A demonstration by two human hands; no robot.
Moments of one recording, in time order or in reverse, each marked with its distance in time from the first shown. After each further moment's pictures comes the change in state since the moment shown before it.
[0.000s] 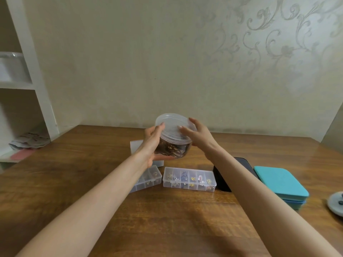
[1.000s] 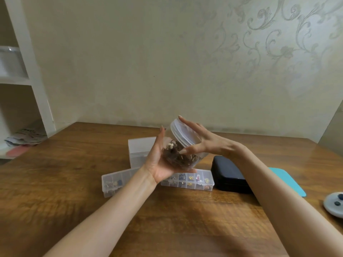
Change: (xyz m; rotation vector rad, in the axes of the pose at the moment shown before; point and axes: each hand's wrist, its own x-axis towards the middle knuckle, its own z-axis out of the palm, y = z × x) left_hand -0.010 -0.044 0.011 -0.595 -0.584 -0.184; right_hand -0.026 -0.013 -0.040 -0.361 -0.479 -0.149
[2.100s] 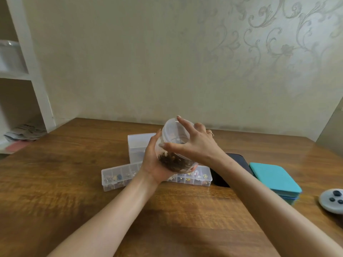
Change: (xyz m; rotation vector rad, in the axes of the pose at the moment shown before) left_hand -0.013 -0.007 0.013 -0.183 0.042 -0.002; right_hand -0.017 -0.037 0.043 -0.210 0.358 0.151
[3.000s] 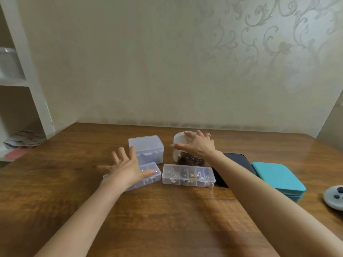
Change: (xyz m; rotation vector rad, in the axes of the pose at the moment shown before) left_hand -0.047 0.044 -0.033 2.243 0.901 -0.218; right_hand 0.082 0.075 0.043 -0.316 -0.079 0.179
